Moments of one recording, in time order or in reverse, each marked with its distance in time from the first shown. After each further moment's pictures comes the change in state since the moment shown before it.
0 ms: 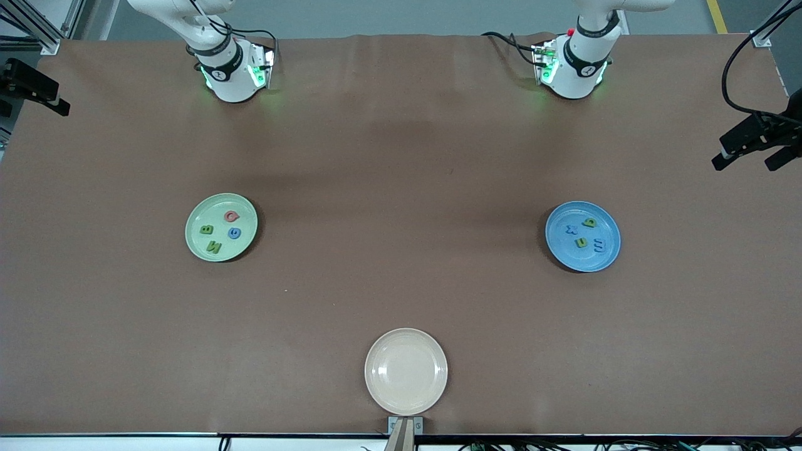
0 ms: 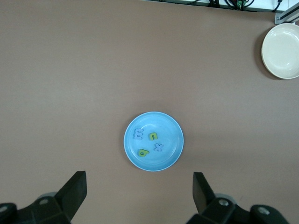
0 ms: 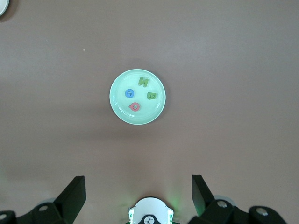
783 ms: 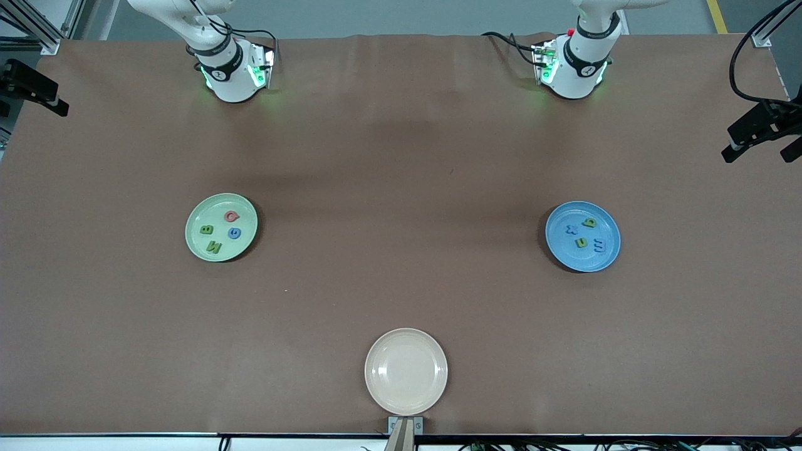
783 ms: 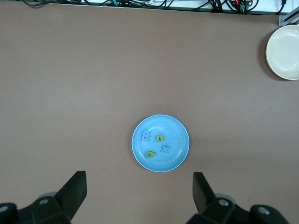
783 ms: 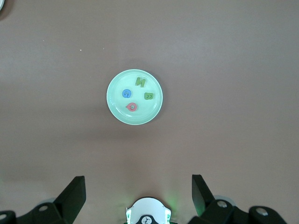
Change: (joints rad) left arm 0.190 0.015 -0.194 0.061 0.016 -0.027 0.000; right arm 0.000 0.000 0.002 0.000 -0.015 0.001 0.000
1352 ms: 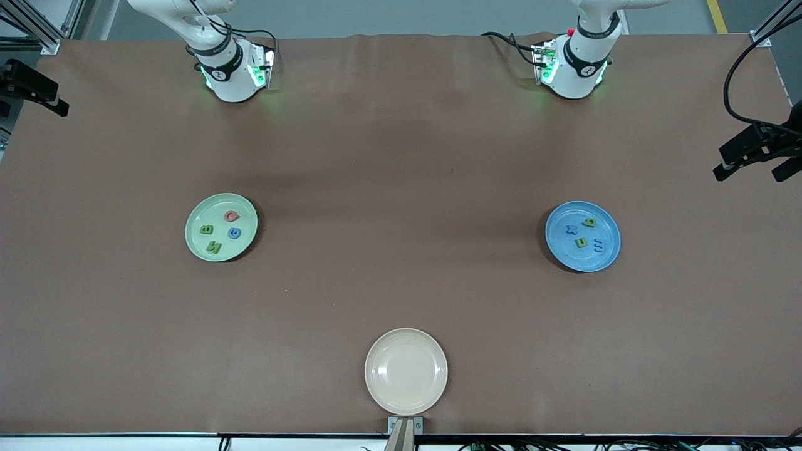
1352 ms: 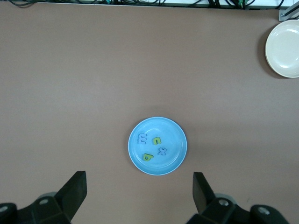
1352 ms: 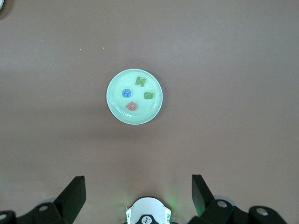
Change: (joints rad) left arm -0.016 0.101 -0.007 0.084 0.000 -0.024 0.000; right arm 0.000 0.000 0.000 -0.001 0.000 -0.001 0.000
